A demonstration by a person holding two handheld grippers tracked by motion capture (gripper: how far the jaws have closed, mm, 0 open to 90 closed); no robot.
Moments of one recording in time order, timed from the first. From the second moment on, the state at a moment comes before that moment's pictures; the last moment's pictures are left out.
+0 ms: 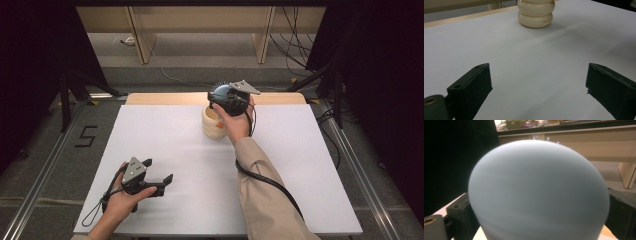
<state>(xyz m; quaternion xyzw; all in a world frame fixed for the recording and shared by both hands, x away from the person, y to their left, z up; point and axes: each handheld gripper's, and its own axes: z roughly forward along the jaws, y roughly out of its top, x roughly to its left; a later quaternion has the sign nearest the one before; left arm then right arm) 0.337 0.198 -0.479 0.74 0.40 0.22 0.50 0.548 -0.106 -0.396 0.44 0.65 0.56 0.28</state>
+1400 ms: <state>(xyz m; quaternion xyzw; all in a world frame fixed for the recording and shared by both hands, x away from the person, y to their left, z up) 0.337 0.197 -0.479 0.74 0.40 0.23 0.49 0.515 -0.124 -0.370 0.41 0.64 0.58 0.29</state>
